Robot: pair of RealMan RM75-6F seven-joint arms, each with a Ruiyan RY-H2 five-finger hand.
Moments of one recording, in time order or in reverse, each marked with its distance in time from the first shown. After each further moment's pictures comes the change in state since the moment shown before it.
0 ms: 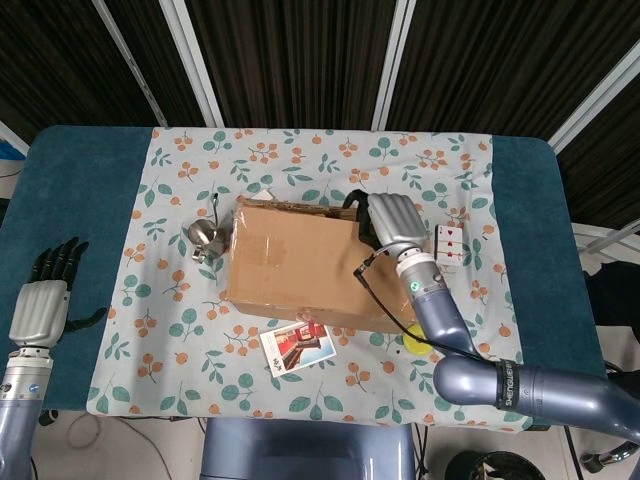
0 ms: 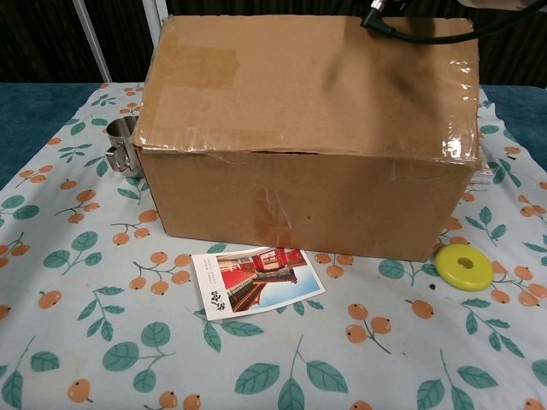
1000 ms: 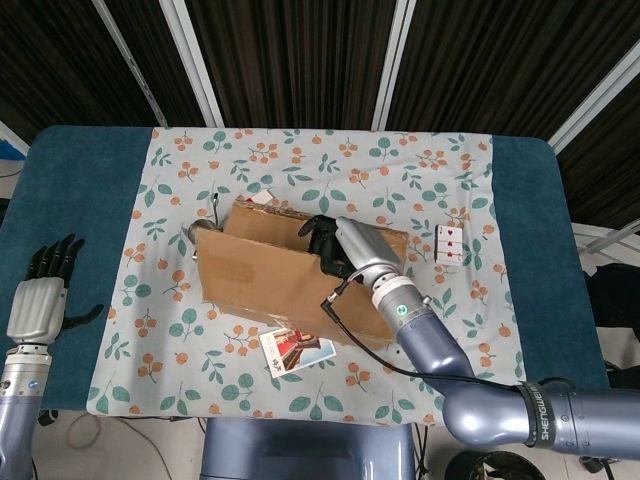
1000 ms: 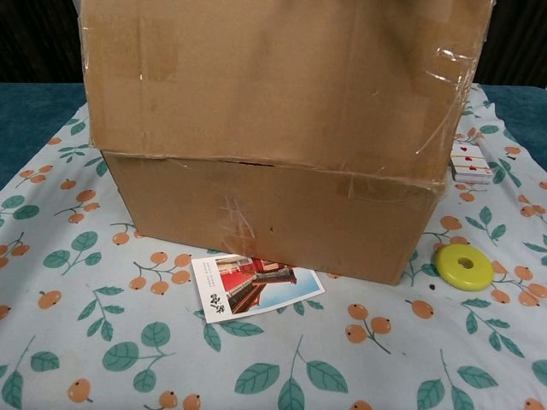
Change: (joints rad) left arm 0.004 -0.013 -0.024 0.028 -0.007 -0.012 0.007; right arm 0.097 0.214 0.168 -0.365 0.437 -0.050 0.109
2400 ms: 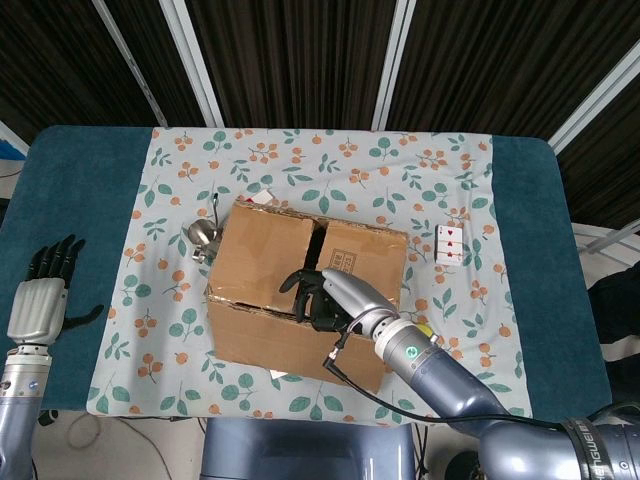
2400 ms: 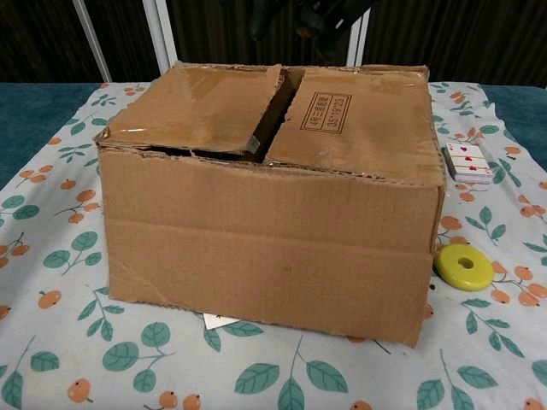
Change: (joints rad) left arm 0.007 -0.002 -0.006 0.003 0.011 -0.005 0.004; right arm 0.009 0.219 -0.062 -0.190 -0.001 -0.211 0.233
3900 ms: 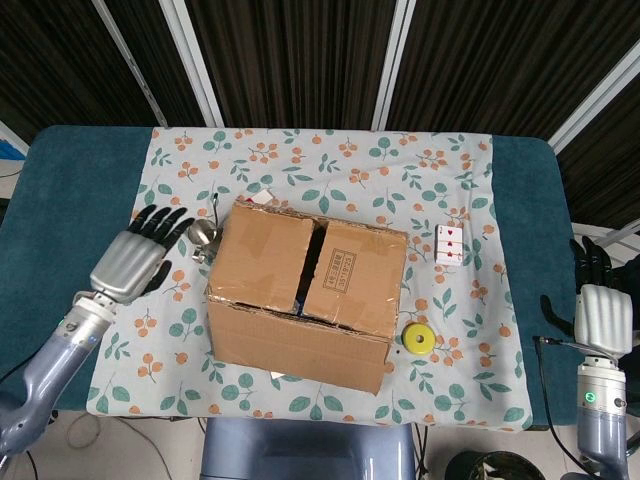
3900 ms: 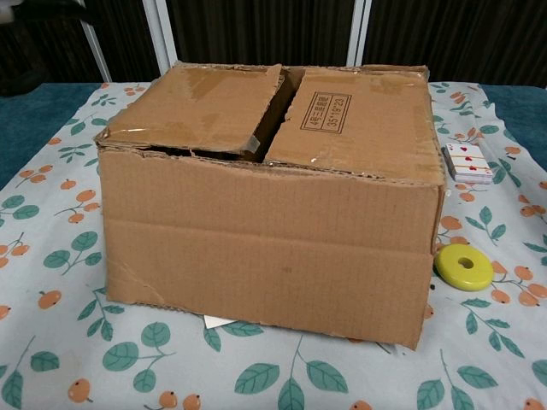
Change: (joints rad) left arm -0.350 0.213 -0.098 -0.278 0.019 -0.419 0.303; right arm -0.767 -0.368 -0.524 0.805 -1.040 0.832 0.079
